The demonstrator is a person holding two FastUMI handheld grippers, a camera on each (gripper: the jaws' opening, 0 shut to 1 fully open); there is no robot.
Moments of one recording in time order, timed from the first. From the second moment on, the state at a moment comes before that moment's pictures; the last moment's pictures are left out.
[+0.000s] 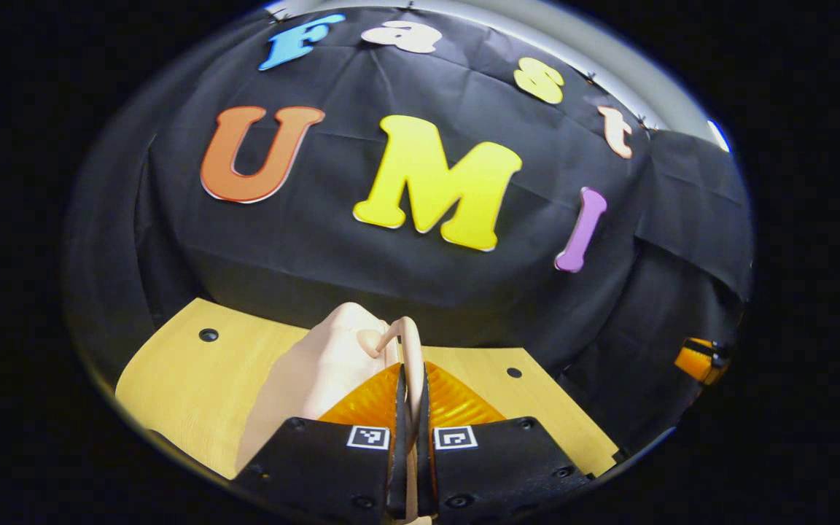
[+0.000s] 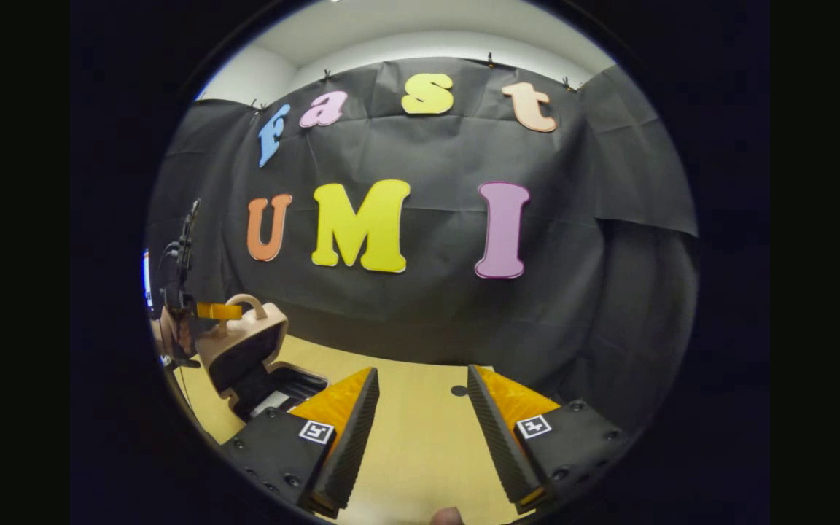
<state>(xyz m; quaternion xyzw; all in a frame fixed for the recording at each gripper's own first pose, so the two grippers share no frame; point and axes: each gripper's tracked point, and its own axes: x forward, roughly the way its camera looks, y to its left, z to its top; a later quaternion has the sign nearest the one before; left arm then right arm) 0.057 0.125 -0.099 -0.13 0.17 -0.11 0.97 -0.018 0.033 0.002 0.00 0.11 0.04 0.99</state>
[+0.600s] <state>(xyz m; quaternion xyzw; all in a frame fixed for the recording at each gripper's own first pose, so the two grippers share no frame) 0.072 0.009 -0.243 0.07 0.28 -0.10 0.95 -0.037 -0.056 -0.030 0.01 0.15 -0.02 0.99</state>
